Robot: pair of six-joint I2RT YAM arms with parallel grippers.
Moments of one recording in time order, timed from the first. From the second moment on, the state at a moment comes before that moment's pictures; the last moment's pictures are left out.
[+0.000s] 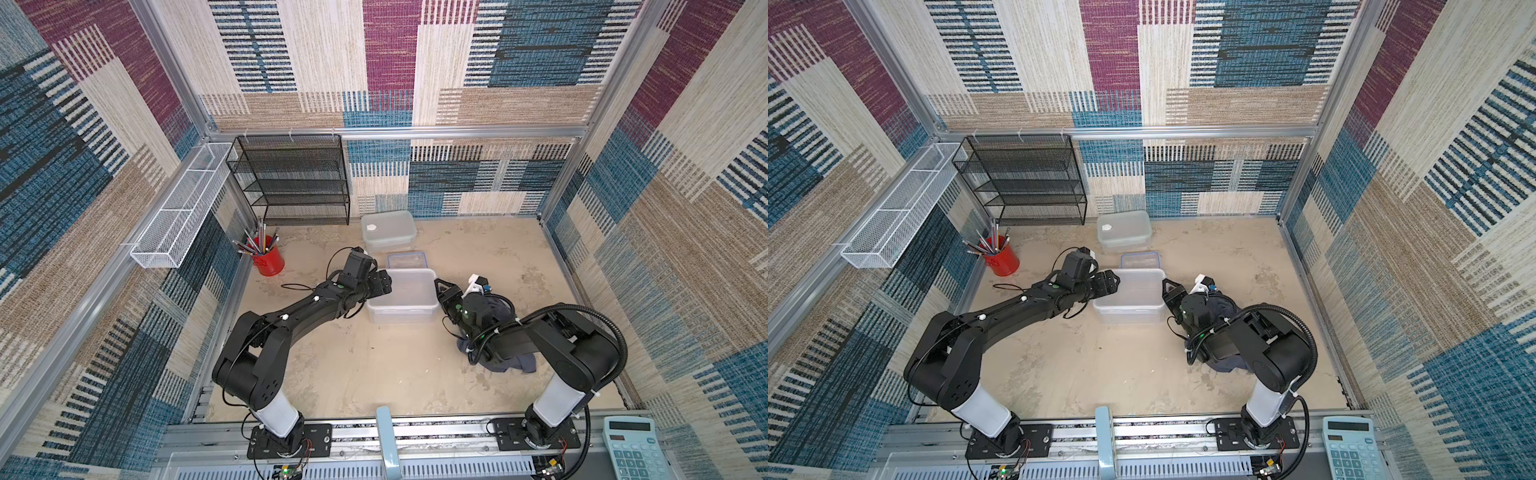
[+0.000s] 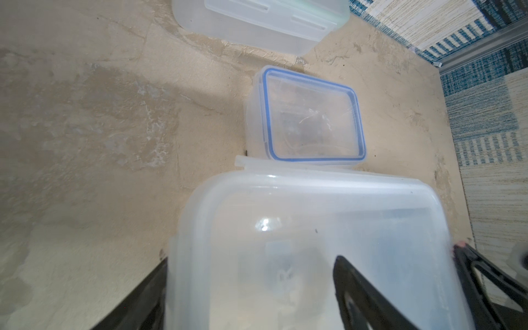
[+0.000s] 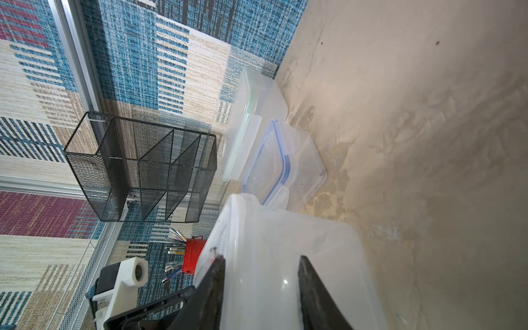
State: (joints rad) left arm -0.51 1.65 1.02 -0.15 0.05 -0.65; right arm 0.58 1.71 0.47 1.03 0.17 1.28
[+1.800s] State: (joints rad) left arm -0.54 1.67 1.11 -0.28 0.14 -0.58; right arm 0.63 1.34 0.67 0.33 0.32 0.85
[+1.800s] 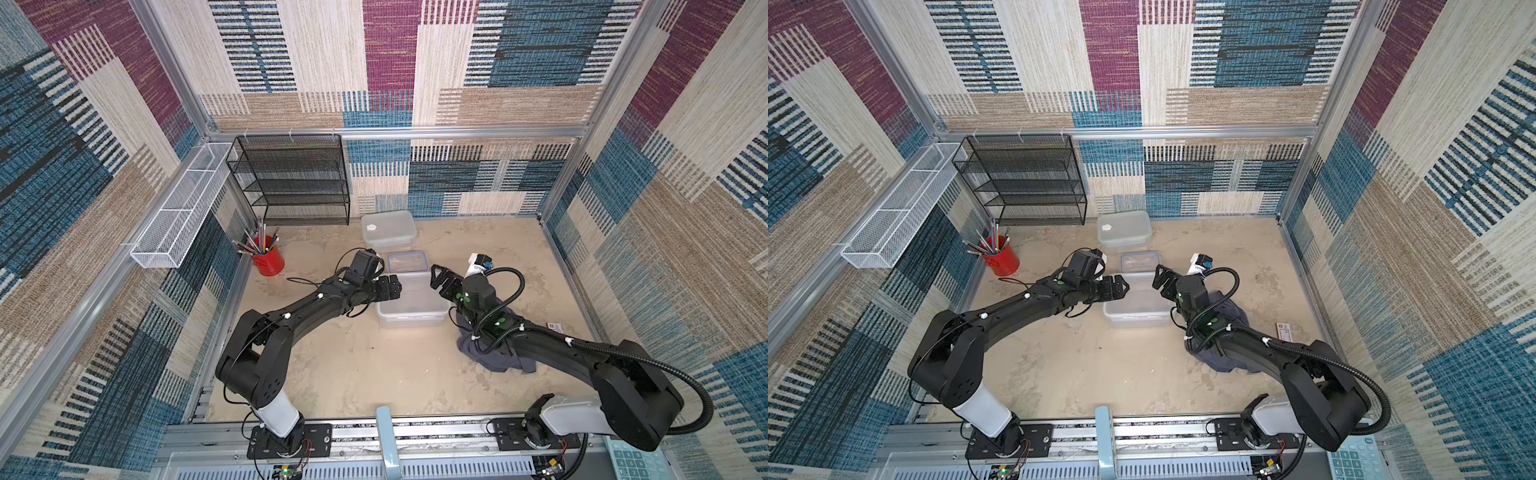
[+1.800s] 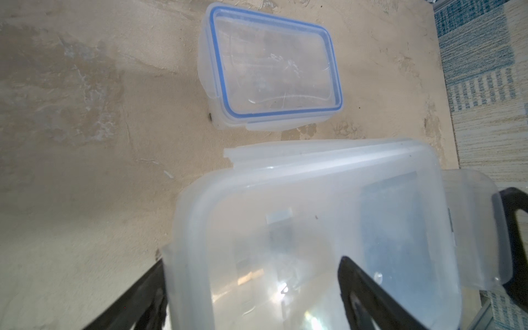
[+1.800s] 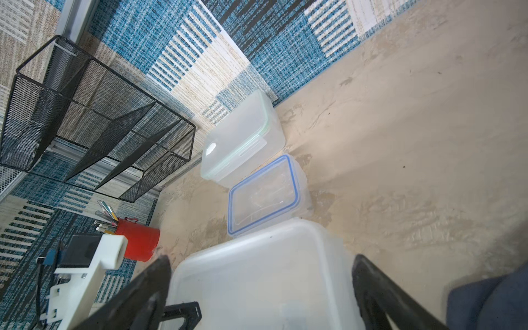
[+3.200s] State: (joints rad) left arm -0.53 1.42 0.54 0.44 0.14 -1.34; right arm 0.61 1.62 0.86 0.23 -0.02 0.50
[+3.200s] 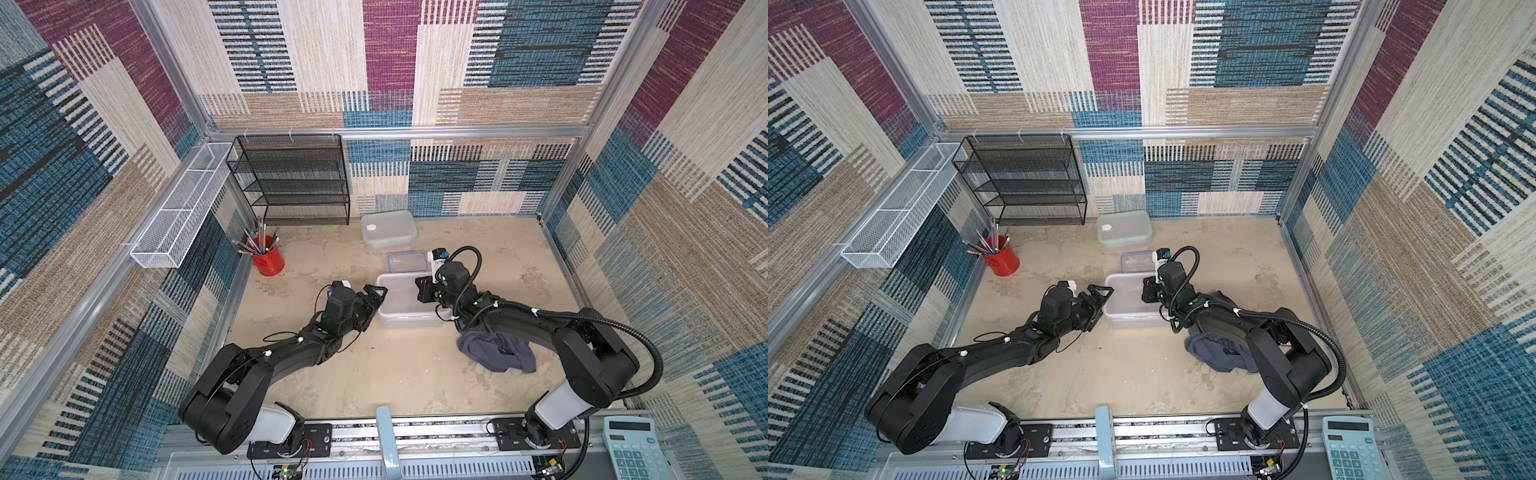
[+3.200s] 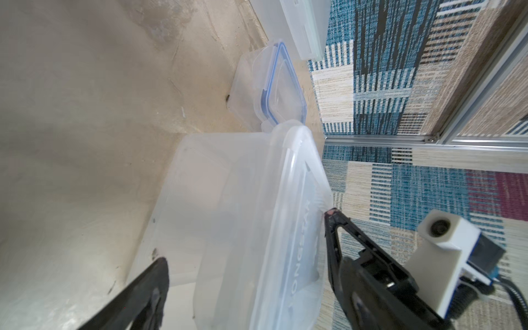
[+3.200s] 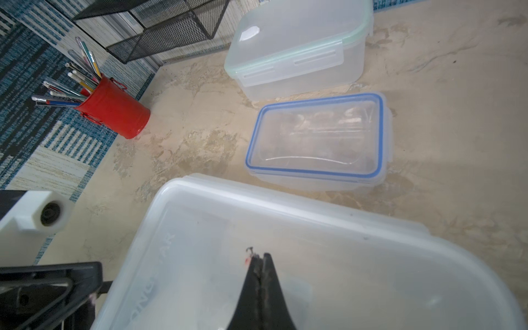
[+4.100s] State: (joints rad) left arm -0.58 1.51 0.51 0.68 0.02 -1.47; right arm 0.62 1.63 0.75 0.46 -0.02 0.60
